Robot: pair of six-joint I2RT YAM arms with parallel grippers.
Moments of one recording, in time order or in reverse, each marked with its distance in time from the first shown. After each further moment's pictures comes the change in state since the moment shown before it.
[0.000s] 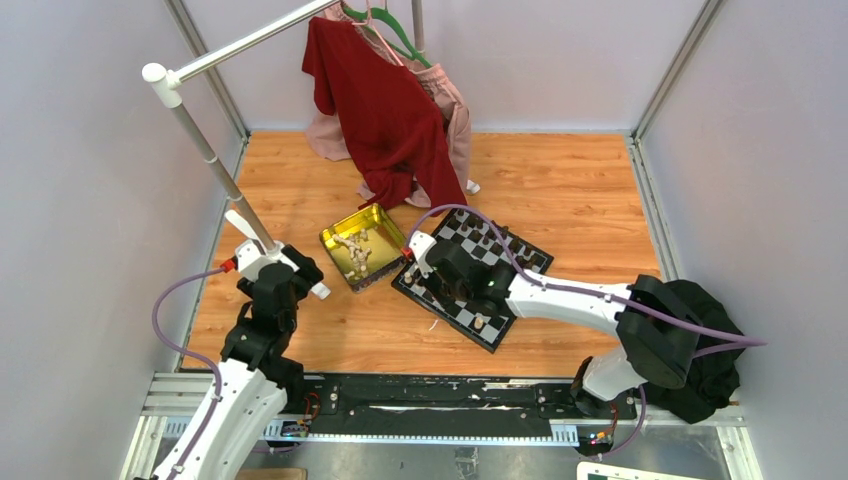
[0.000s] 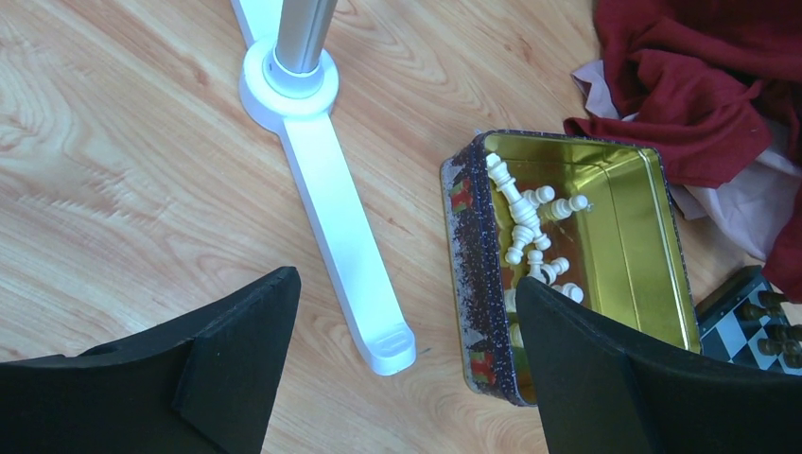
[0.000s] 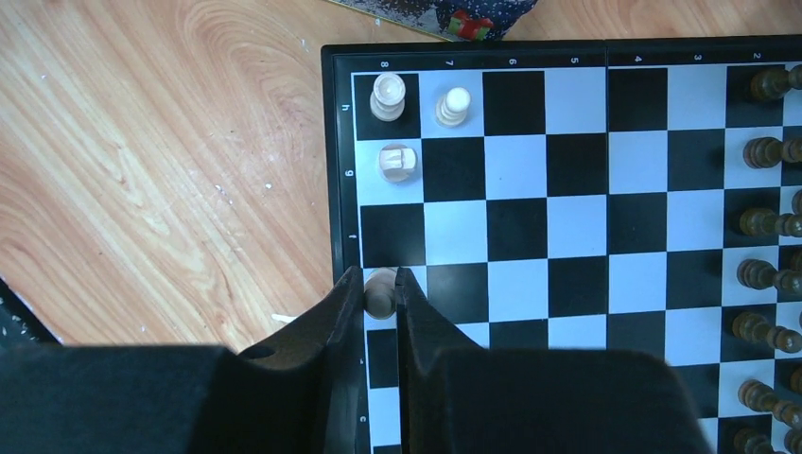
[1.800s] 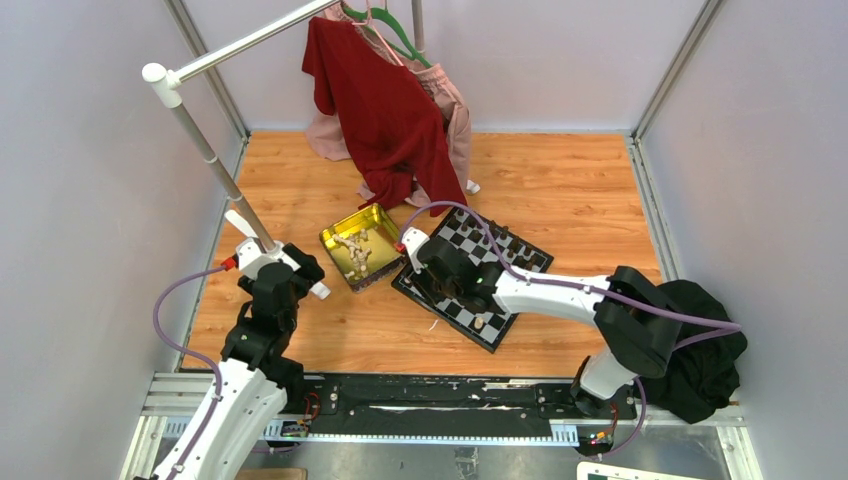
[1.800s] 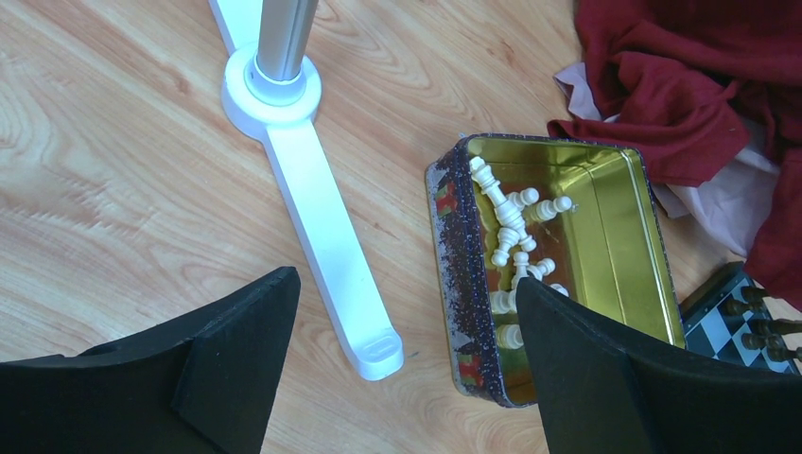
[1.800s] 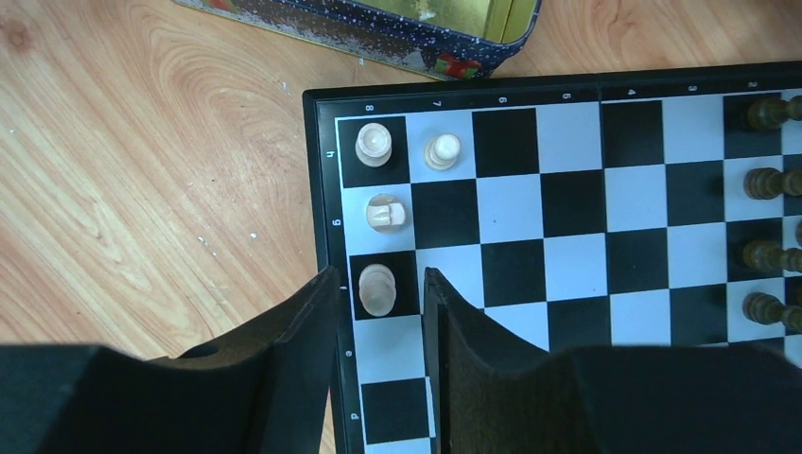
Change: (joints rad) left arm 0.000 0.013 -0.002 0.038 0.021 0.012; right arm -0.006 0.117 0.039 0.086 0.033 0.011
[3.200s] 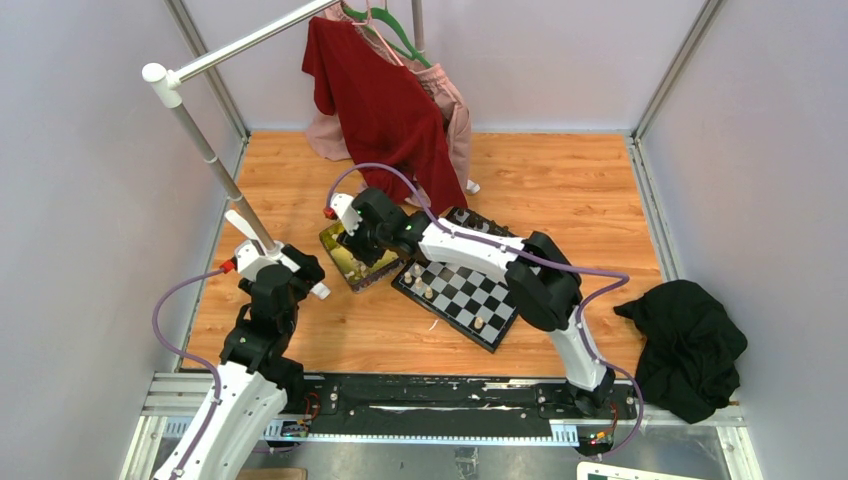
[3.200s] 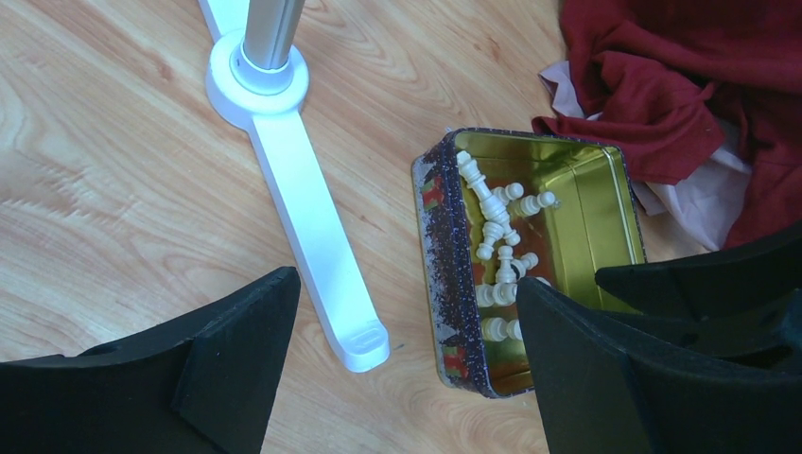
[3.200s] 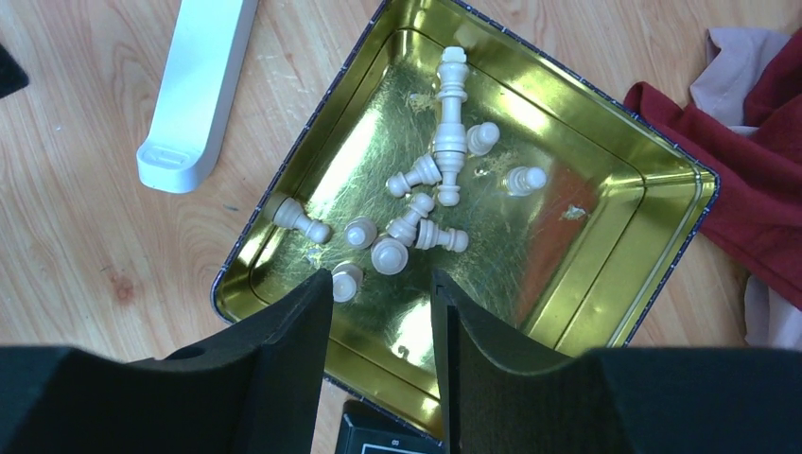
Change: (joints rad) left arm 0.000 -0.027 -0.003 -0.016 0.022 -0.039; right arm -0.040 0.531 0.784 -0.203 -0.267 -0.193
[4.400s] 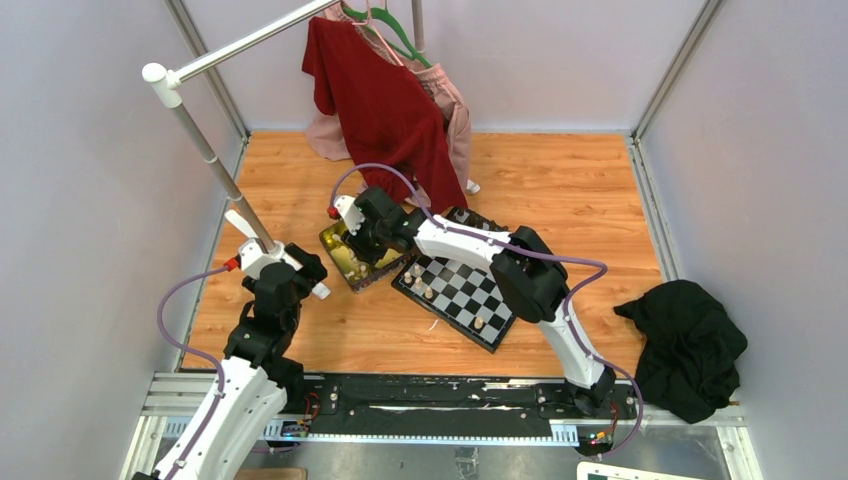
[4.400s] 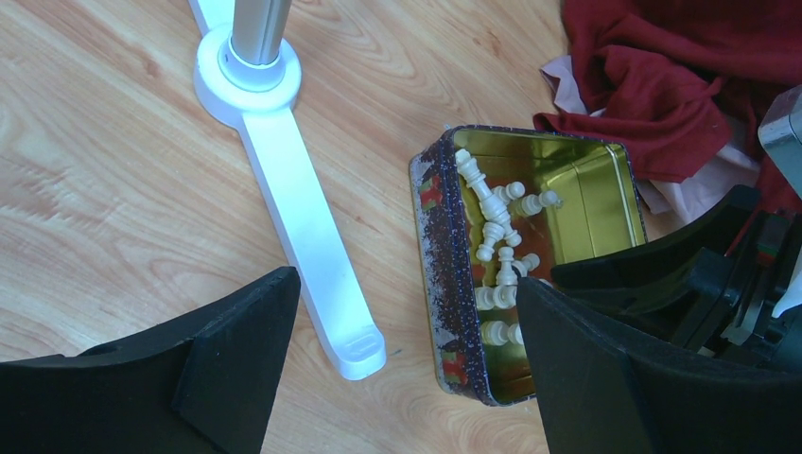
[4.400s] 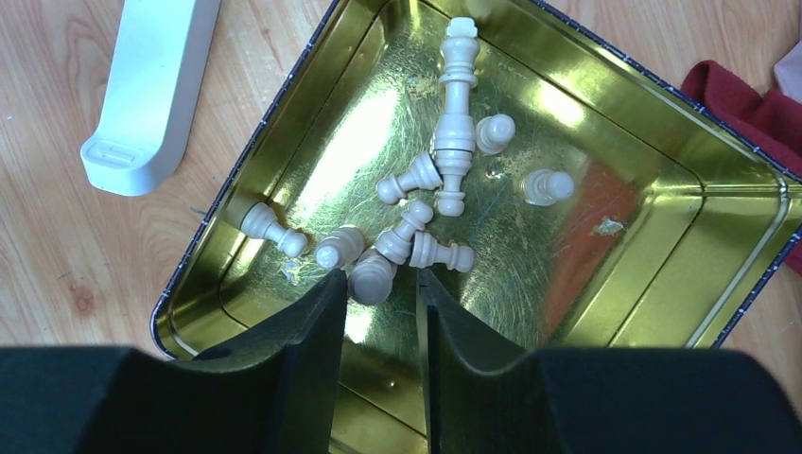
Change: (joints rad) left arm 0.000 0.044 -0.022 0.061 0.006 0.000; right arm -0.041 0.113 0.065 -0.009 -0.094 0.006
